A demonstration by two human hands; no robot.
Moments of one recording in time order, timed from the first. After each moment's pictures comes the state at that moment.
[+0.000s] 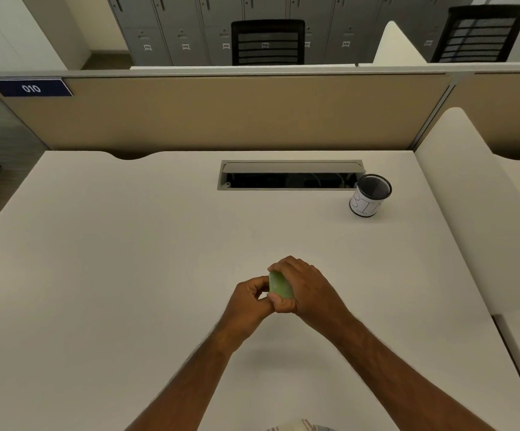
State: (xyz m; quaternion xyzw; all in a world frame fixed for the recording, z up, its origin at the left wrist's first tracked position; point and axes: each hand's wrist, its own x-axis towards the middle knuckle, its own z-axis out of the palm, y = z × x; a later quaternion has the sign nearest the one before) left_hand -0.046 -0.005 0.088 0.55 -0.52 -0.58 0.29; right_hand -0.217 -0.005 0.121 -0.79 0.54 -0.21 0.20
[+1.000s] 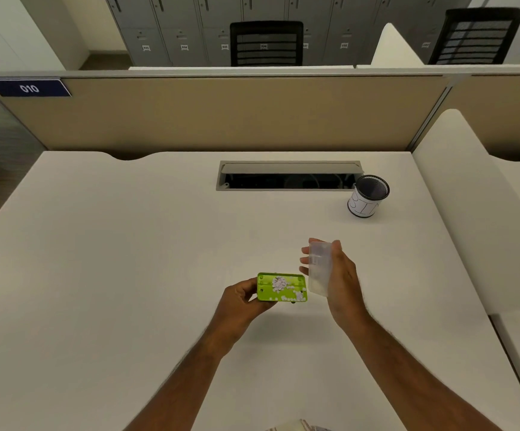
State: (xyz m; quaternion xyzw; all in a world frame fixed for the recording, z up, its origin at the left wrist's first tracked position) left_hand -0.033 0.002 0.100 0.52 -0.48 -0.62 0.34; right_hand -0.248 -0.019 0.117 -0.29 0.56 -0.56 0.54
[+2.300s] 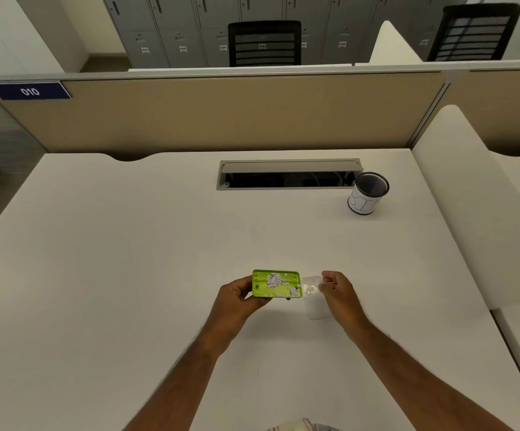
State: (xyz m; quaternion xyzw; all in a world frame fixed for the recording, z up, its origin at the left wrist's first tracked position) left_hand -0.024 0.003 0.103 0.53 -0.47 -0.62 0.34; right_hand -0.274 0.000 0.043 -0.34 0.75 -0.34 0.47
